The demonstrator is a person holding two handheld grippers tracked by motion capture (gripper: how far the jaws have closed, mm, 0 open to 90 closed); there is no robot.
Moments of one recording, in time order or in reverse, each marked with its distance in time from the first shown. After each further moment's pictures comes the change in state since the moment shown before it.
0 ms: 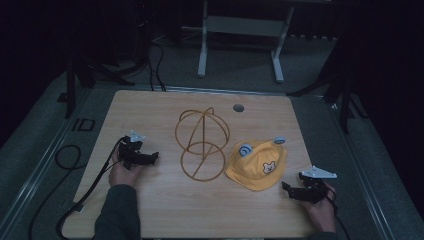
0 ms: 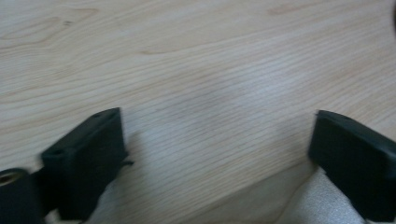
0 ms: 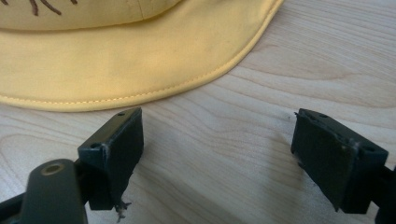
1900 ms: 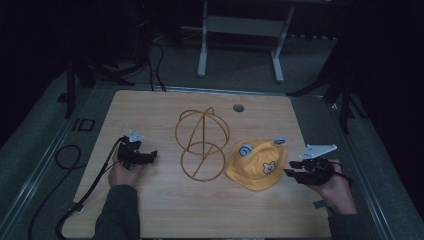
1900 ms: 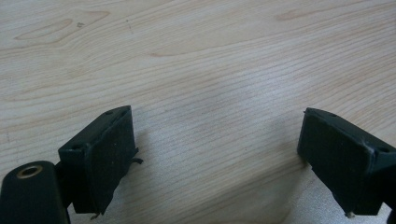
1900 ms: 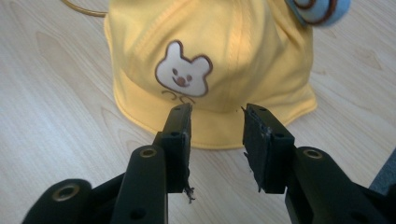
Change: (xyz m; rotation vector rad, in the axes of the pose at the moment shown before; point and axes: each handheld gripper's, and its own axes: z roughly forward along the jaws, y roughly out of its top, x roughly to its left) left arm 0.001 0.000 0.000 -0.007 0.005 -0.007; right arm 0.025 0.104 -0.061 0.150 0.174 -0.327
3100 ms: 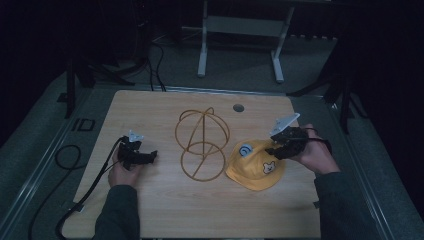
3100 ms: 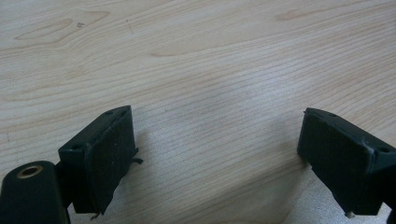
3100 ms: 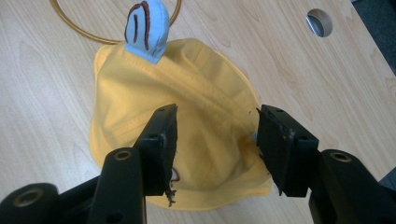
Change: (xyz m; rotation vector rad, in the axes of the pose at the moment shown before) left arm 0.000 0.000 0.000 0.000 0.000 0.000; right arm -0.006 0.104 0.023 0.125 -0.001 -0.298
